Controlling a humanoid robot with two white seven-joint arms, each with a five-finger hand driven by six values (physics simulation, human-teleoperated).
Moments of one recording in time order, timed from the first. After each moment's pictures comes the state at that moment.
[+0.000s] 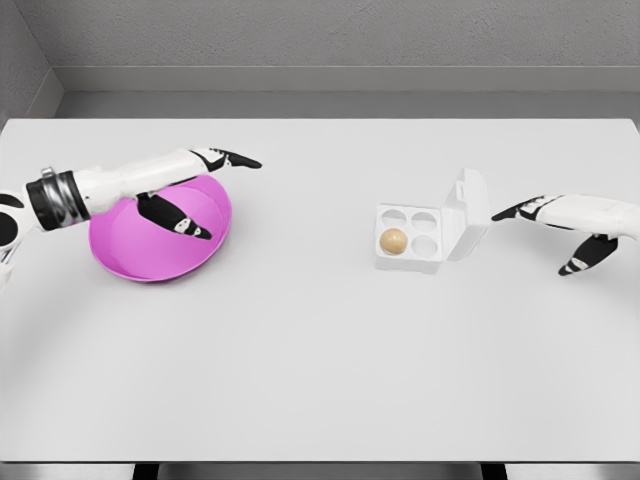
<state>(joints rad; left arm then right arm) -0.62 0.64 -0.57 -1.26 0.05 -0.61 -0.61 -0.60 -0.93 0.65 -1.20 0.15 -0.61 0.61</state>
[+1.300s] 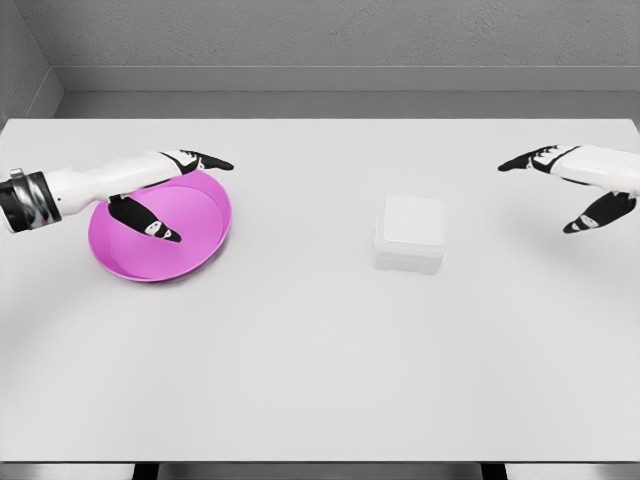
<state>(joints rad) -0.62 0.71 -0.55 -1.26 0.01 -0.61 -0.61 -0.62 -0.95 0.55 -1.27 0.09 -0.61 0.61</state>
